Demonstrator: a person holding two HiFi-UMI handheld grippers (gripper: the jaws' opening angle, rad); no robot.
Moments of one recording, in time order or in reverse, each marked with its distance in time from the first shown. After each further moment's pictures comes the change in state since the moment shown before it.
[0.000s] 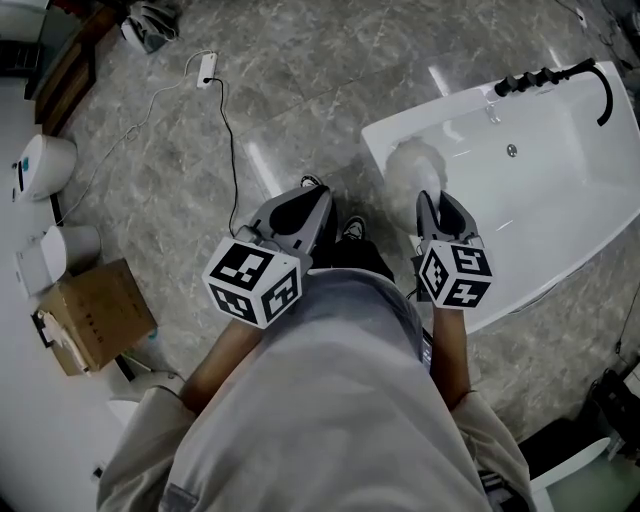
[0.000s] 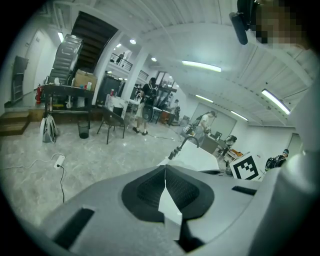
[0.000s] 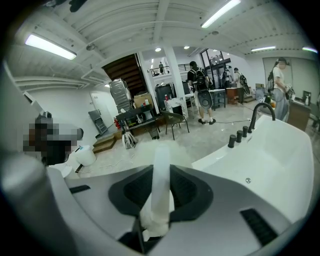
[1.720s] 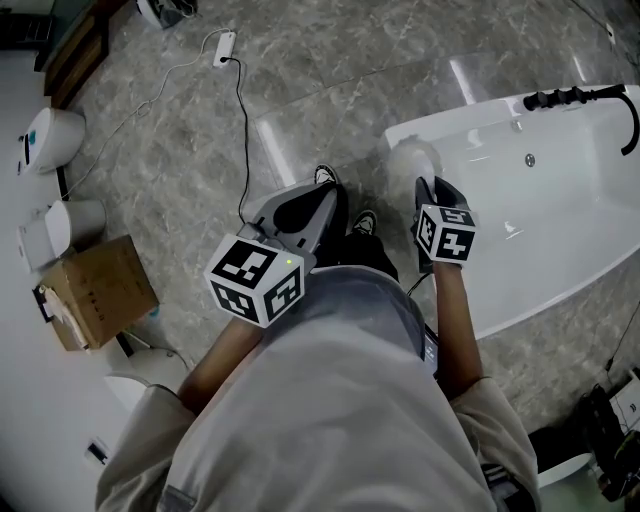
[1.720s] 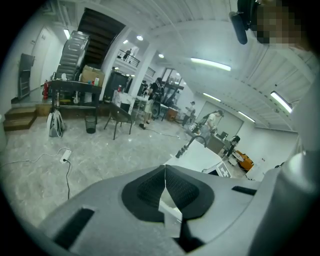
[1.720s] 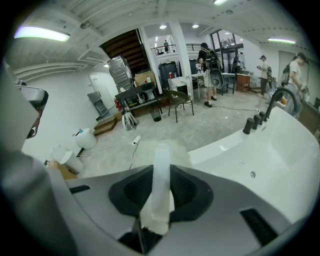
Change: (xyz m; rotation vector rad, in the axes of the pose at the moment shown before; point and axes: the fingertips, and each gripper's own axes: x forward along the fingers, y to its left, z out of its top) left arm 0.001 0.047 0.003 -0.057 0.039 0.053; right arm 0.120 -0.004 -0.052 -0.052 0.223 0.022
